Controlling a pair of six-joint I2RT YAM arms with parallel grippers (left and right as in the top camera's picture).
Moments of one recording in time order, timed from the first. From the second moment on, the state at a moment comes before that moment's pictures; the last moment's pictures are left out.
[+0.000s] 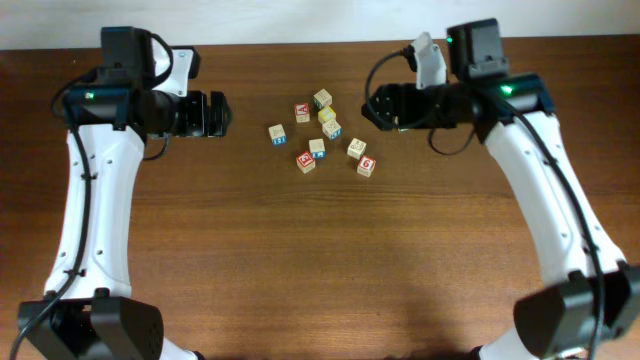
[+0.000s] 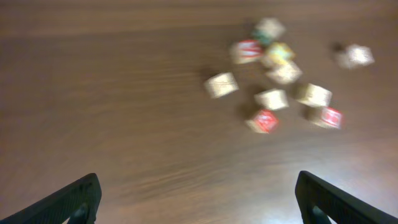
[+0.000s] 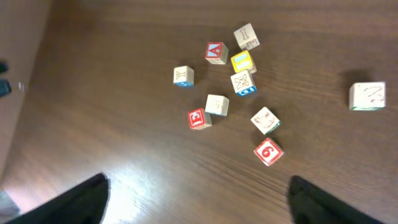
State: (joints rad) left arm 0.02 1.72 1.76 -1.08 0.23 0.03; right arm 0.19 1.75 1.74 -0.94 -0.48 0.18
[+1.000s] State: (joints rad) left arm 0.01 1.83 1.76 -1.07 -0.01 -0.28; right arm 0.34 2.23 1.76 -0.94 -0.10 0.54
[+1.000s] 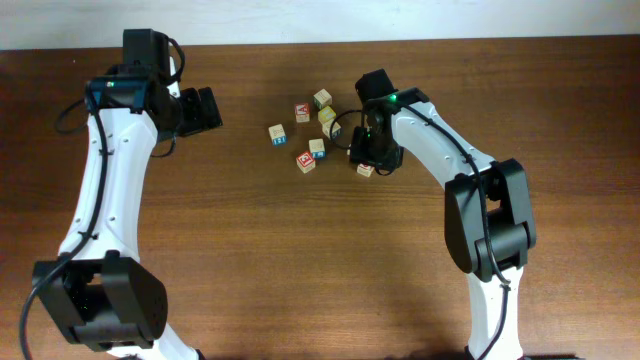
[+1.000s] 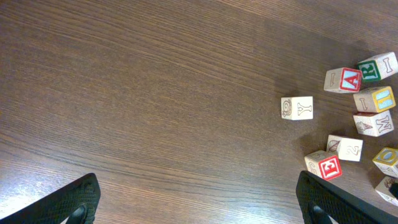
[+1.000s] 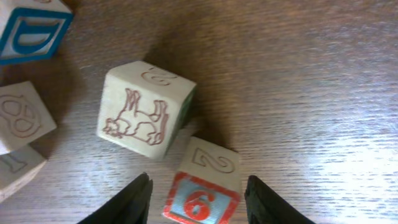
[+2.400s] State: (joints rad) left arm 0.01 1.83 1.76 -1.07 -0.01 -0.29; right arm 0.34 2.23 1.76 -1.32 -0.07 0.34
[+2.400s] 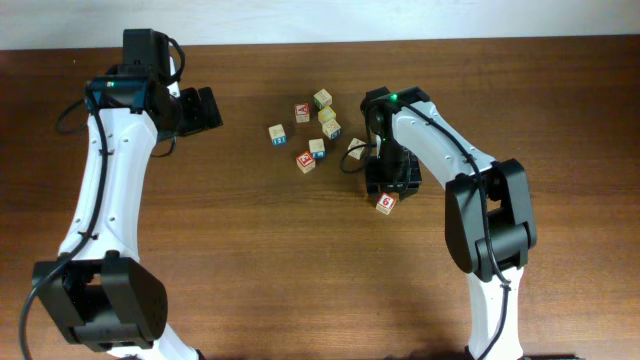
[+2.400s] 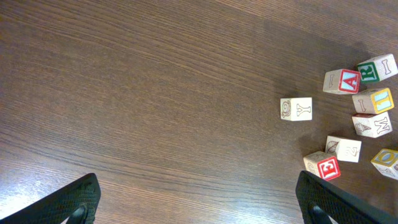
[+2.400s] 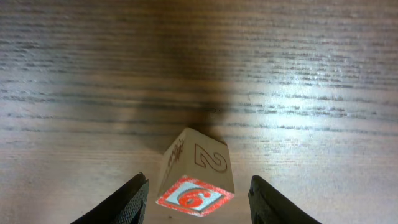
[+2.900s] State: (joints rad) left arm 0.01 1.83 1.76 -1.07 -0.01 -0.29; right arm 0.34 2.23 1.76 -1.30 -0.07 0.51
